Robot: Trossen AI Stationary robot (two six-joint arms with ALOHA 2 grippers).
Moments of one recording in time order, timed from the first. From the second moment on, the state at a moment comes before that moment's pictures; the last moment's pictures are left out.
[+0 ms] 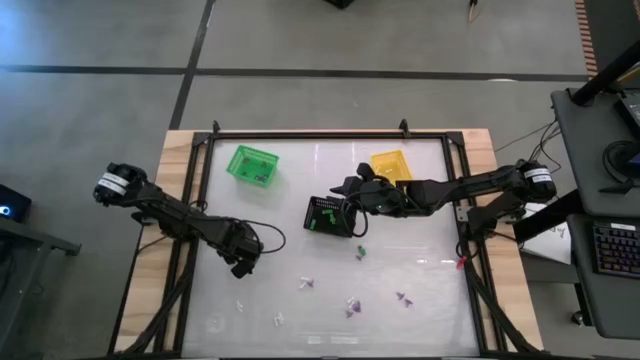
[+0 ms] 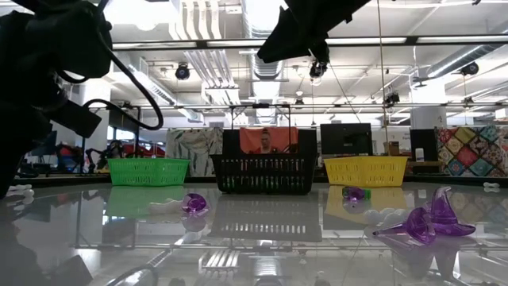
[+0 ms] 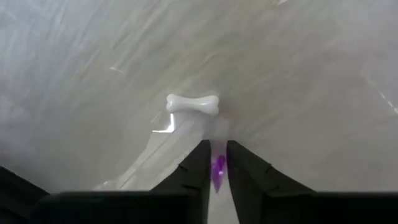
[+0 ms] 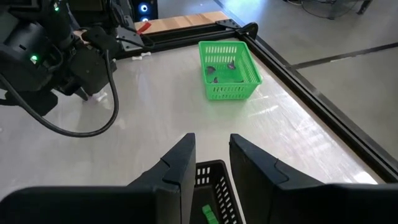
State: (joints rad) left arm -0.36 1.44 0.66 -0.90 0.04 -1.05; right arm 0.06 1.51 1.11 -0.10 0.39 0.18
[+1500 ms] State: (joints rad) left arm -0.28 1.33 1.00 -0.50 -0.20 -0.22; right arm 0.11 1.48 1.11 -0.16 0.39 0.16
